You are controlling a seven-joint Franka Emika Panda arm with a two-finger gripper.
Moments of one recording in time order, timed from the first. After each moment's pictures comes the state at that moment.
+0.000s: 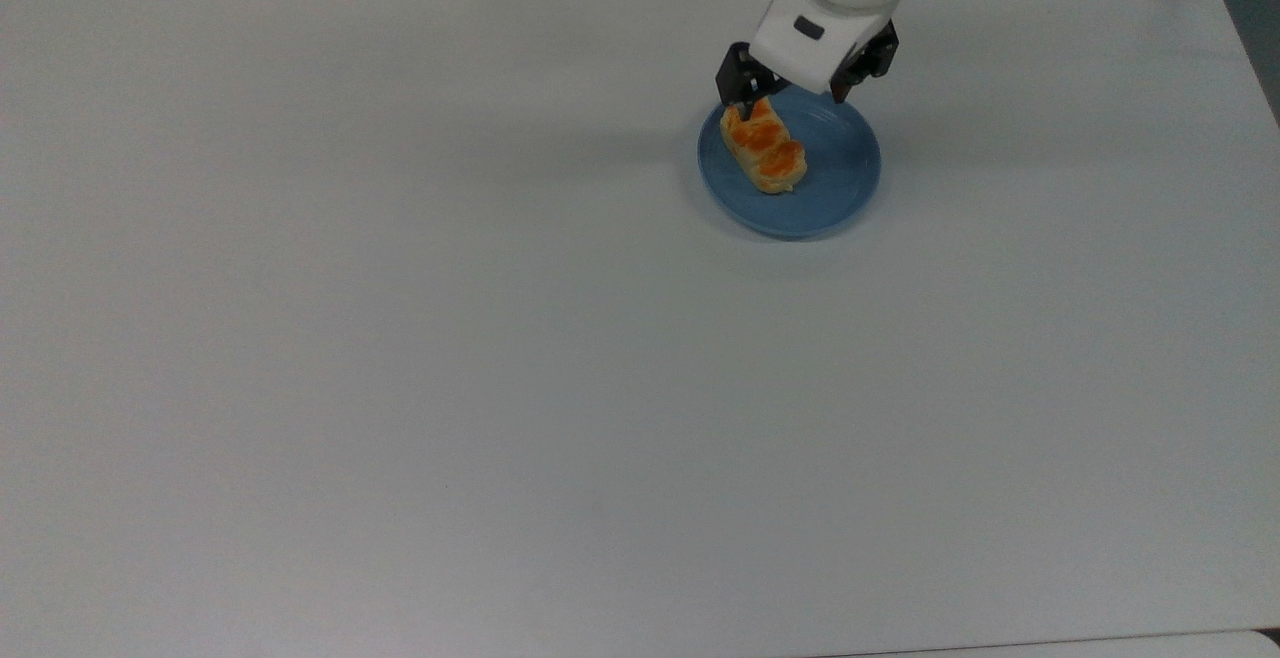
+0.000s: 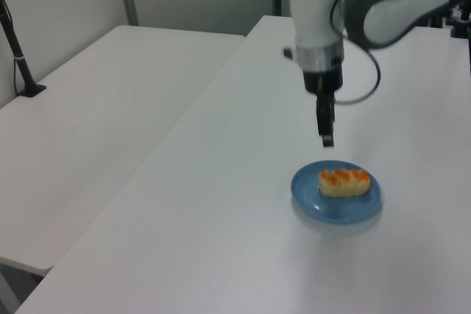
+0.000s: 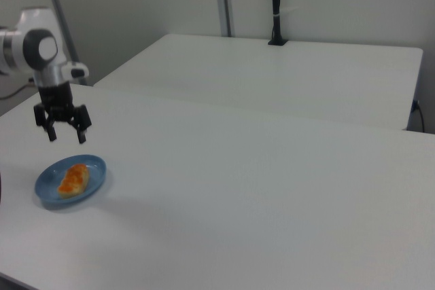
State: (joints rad) arm 0.40 0.23 0.04 -1.73 0.01 1.82 0.19
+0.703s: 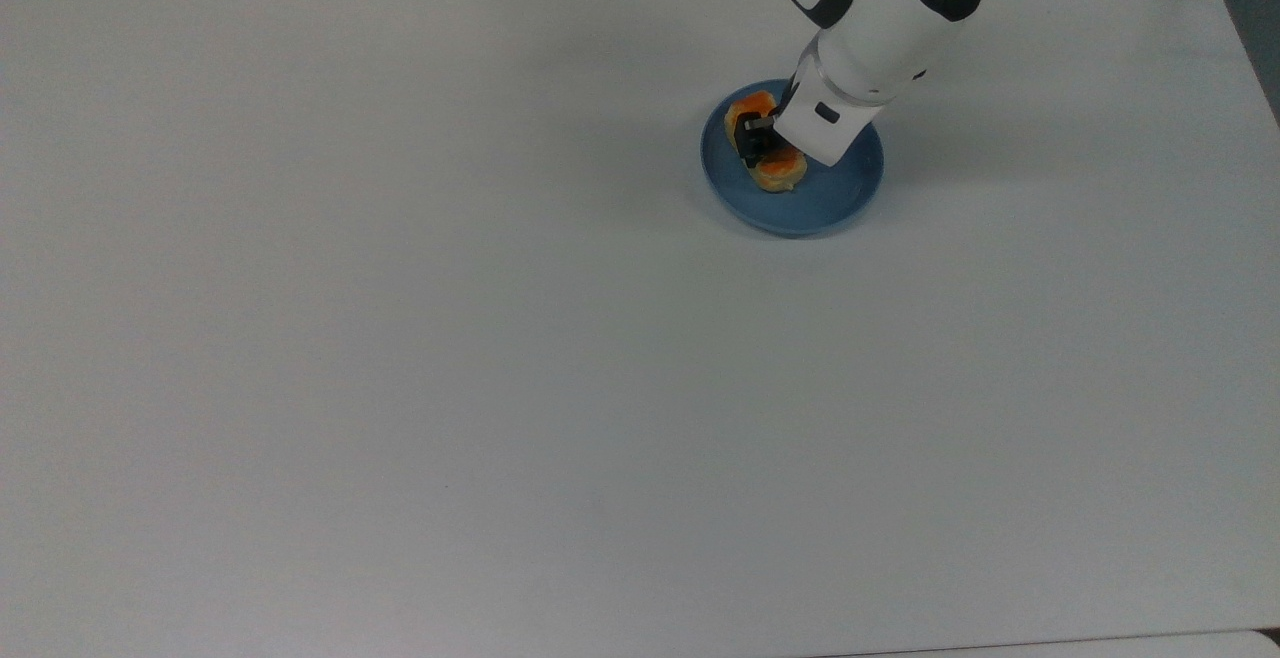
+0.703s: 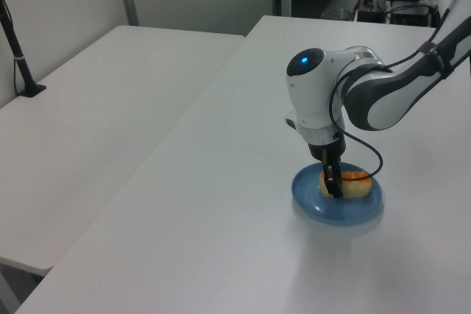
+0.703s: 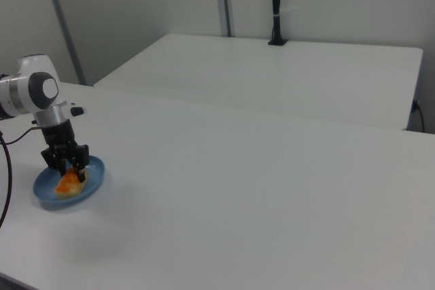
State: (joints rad) arm 0.46 0.37 0.06 -1.84 -0.13 1.95 0.30
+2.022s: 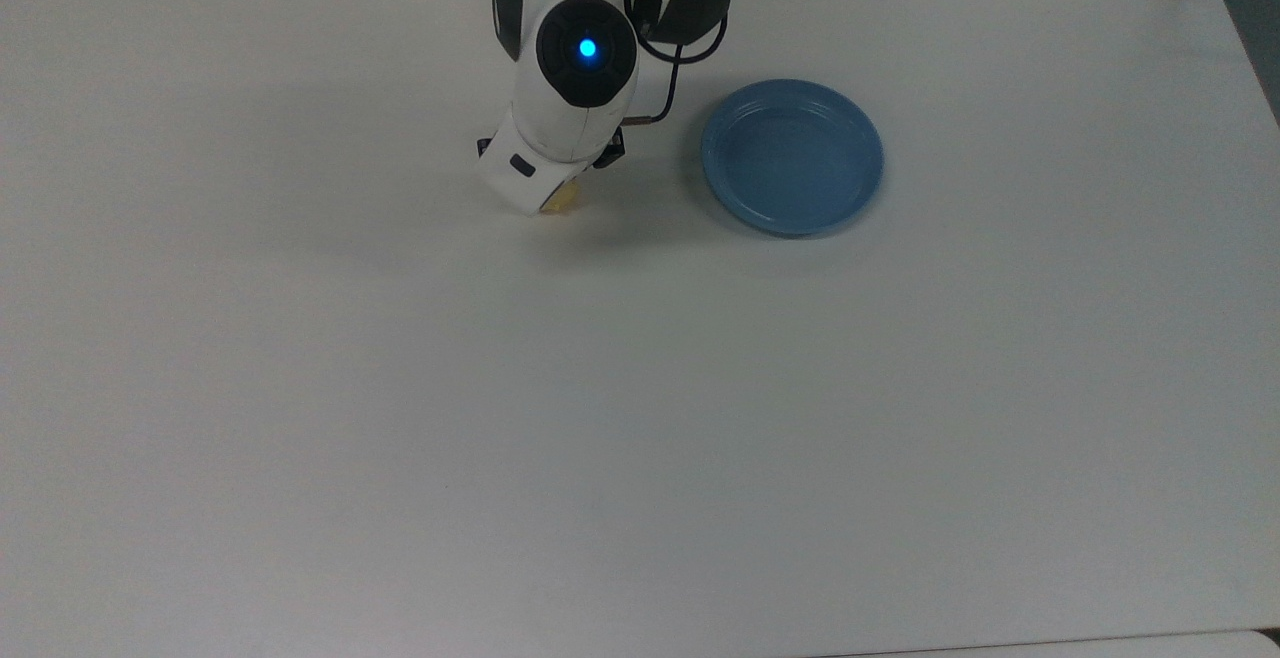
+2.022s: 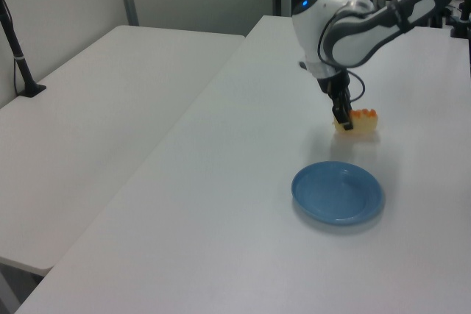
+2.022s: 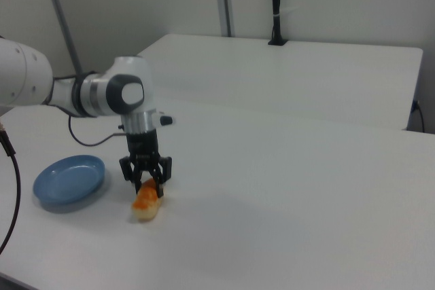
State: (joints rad) arm 0.26 0.35 -0.18 -1.86 -0.11 1.87 -0.08
